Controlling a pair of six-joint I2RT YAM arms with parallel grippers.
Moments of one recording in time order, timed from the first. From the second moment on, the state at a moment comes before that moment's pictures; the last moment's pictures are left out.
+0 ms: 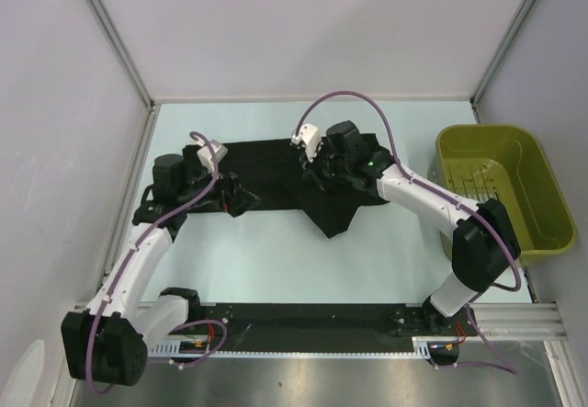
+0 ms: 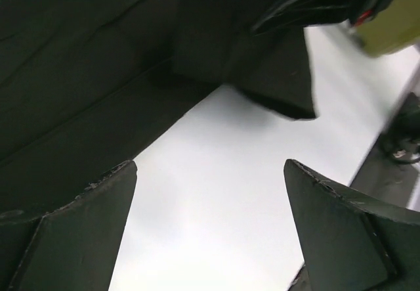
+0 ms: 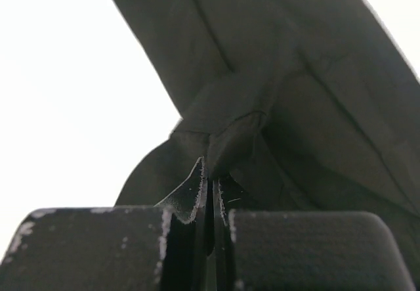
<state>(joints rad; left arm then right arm) -0.06 0.97 0.74 -0.32 0.79 0.02 0.68 1.63 1.28 -0.29 -0.32 -0.26</state>
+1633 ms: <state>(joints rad) -0.35 1.54 1.46 -0.03 0.51 0.32 0.39 1.45 1.20 -0.16 -0.42 -0.16</state>
